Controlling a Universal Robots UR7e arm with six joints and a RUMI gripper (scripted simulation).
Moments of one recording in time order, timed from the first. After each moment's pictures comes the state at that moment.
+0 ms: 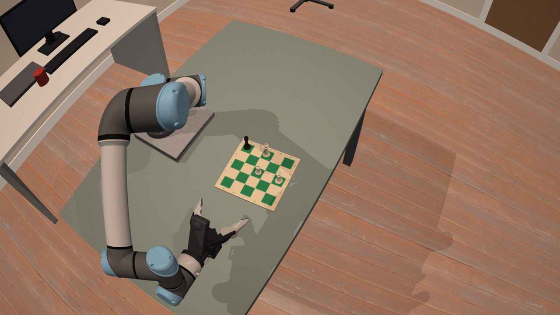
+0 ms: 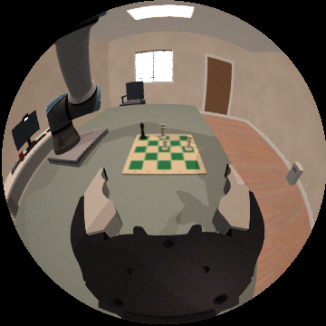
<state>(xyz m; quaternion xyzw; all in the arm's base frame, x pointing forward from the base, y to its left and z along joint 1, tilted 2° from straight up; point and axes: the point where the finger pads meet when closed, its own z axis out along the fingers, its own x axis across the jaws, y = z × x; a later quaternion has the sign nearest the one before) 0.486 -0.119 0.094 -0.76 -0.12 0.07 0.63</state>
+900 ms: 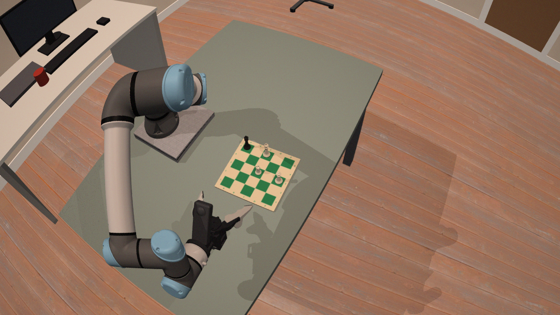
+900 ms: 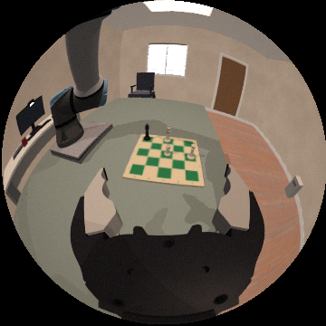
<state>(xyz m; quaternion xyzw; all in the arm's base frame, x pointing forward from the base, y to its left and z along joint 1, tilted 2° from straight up) 0.480 -0.099 0.123 -0.78 -0.18 0.06 0.60</state>
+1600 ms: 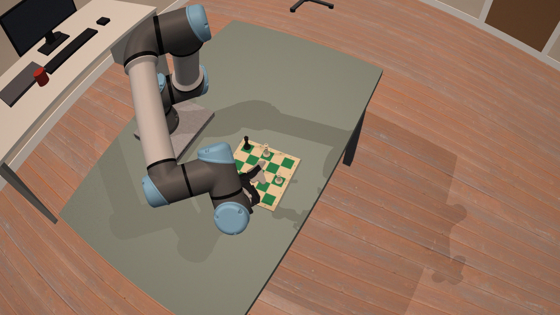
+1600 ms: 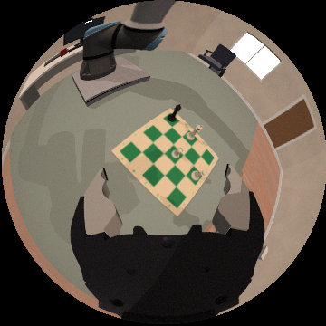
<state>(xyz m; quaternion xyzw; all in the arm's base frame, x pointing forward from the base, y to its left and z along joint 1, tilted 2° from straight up) 0.450 -0.007 0.113 -0.76 -0.51 0.04 0.40</state>
